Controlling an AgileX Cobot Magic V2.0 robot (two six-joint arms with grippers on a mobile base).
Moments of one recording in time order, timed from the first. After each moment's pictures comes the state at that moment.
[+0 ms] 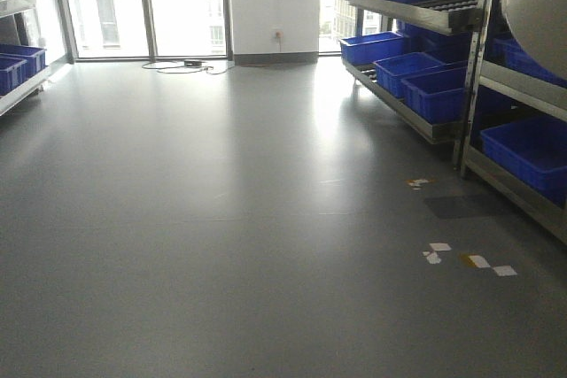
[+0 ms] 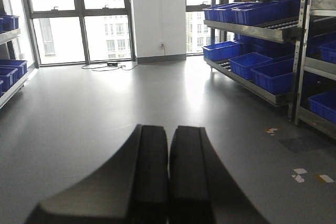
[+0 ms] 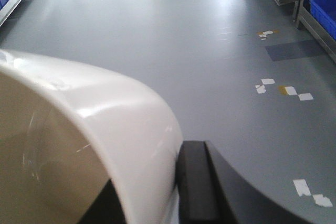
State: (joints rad) left arm -0.15 -0.01 0.01 -0.07 0.01 0.10; right arm 0.12 0.51 -0.58 0.05 0.45 0.16
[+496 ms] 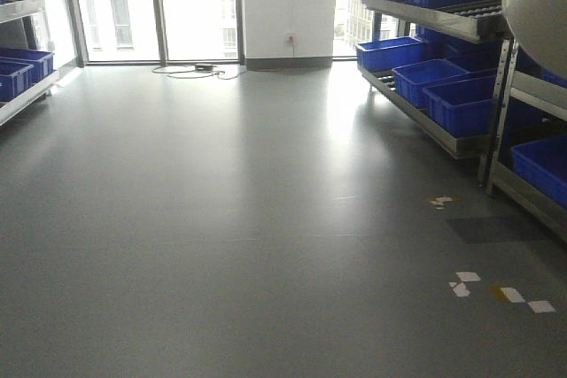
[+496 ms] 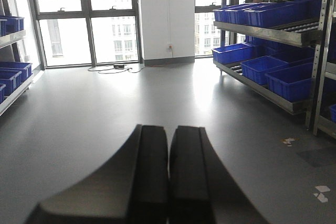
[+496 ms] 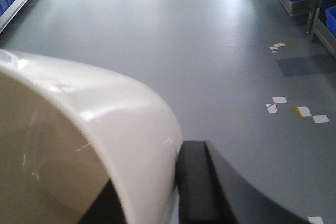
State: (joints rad) left arm -0.15 -0.01 0.01 -0.07 0.01 0.10; right arm 0.12 0.51 -0.58 0.05 0.45 0.16
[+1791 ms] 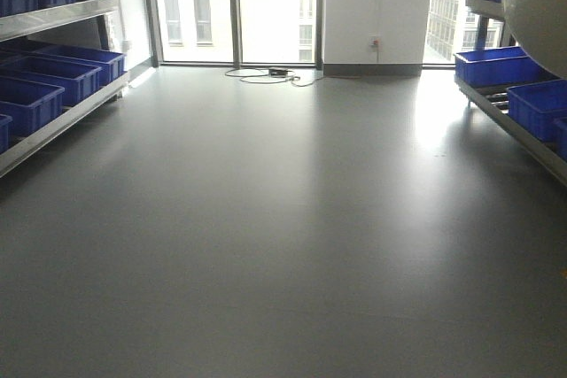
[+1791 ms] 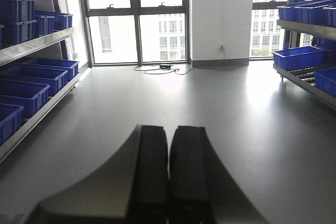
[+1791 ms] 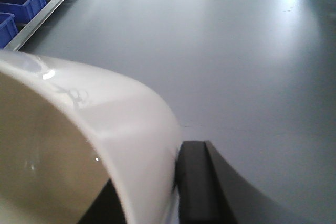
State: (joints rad) left arm -0.15 -0.01 0.01 -0.07 0.01 0.10; right arm 0.12 0.51 -0.58 0.05 0.45 0.16
